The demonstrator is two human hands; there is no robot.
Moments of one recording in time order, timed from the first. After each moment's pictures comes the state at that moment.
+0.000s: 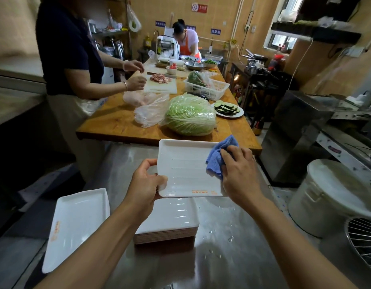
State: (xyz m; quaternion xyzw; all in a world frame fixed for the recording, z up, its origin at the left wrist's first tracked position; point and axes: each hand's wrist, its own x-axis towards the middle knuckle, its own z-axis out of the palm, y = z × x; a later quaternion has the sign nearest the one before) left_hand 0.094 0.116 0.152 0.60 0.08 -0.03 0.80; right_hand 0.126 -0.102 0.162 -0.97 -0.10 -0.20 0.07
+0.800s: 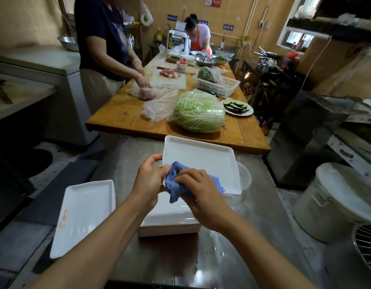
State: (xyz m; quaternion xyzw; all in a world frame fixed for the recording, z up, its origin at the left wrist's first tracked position) left_hand 0.104 0.117 0.141 0.60 0.12 0.01 0.79; right_hand 0.087 -0.034 0.138 -0.90 -0.33 -0.10 0.26
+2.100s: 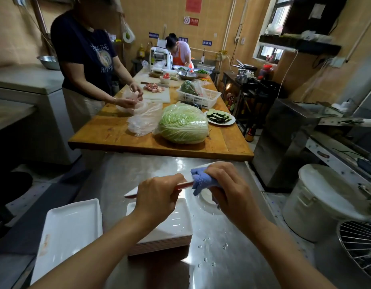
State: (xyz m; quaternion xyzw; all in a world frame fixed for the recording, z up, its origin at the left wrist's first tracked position) left_hand 0.089 0.093 0.160 0.91 -0.21 0.28 0.23; right_hand 0.078 -0.100 0.183 -0.85 -0.33 -0.32 0.24
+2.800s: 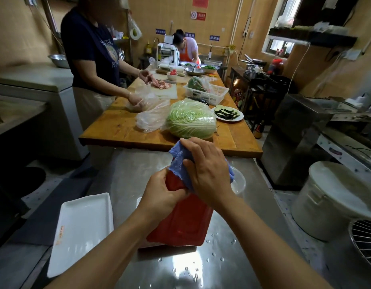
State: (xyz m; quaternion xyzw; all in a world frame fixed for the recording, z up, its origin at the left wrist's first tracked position) left_hand 0.074 0.099 0.163 0.74 -0.06 0.06 0.67; right_hand 0.108 -0.034 0.186 -0.88 -0.25 -0.33 0.23
